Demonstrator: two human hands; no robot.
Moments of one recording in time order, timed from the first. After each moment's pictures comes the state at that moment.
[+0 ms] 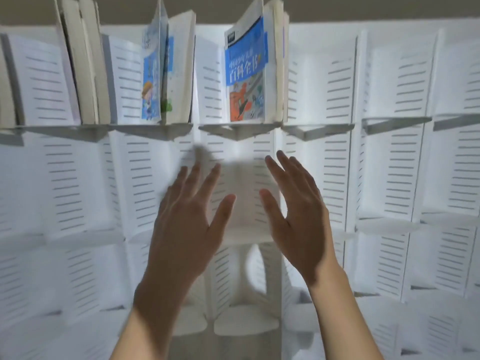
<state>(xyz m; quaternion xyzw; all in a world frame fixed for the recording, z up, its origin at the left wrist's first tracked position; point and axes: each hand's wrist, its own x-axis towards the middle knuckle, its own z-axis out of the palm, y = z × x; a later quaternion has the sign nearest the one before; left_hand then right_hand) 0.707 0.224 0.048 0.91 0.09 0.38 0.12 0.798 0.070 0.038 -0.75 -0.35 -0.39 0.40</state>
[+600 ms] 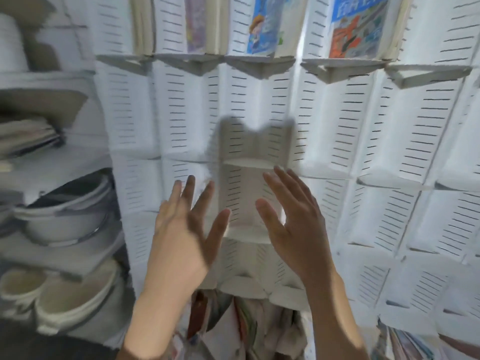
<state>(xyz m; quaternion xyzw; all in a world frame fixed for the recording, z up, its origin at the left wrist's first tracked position) 0.478 0.284 -0.042 0.91 0.25 0.29 0.15 0.612 0.154 -0.047 -0.79 -0.42 -0.21 0.40</state>
